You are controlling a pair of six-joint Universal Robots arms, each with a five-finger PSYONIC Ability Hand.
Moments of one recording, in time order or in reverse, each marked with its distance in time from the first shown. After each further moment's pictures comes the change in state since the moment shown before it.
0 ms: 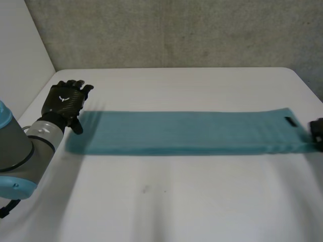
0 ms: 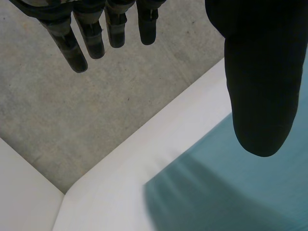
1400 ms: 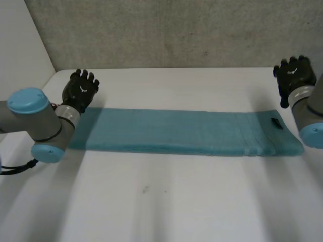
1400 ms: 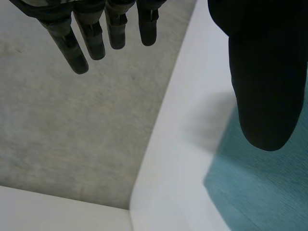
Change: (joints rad) left arm -0.013 -0.502 0.573 -0.016 -0.001 0.549; right arm 0.398 0.111 -0.410 -0.105 0.367 -0.044; left_hand 0.013 0.016 0.013 0.014 0.007; right_hand -0.755 -0.963 -0.974 -0.964 -0.899
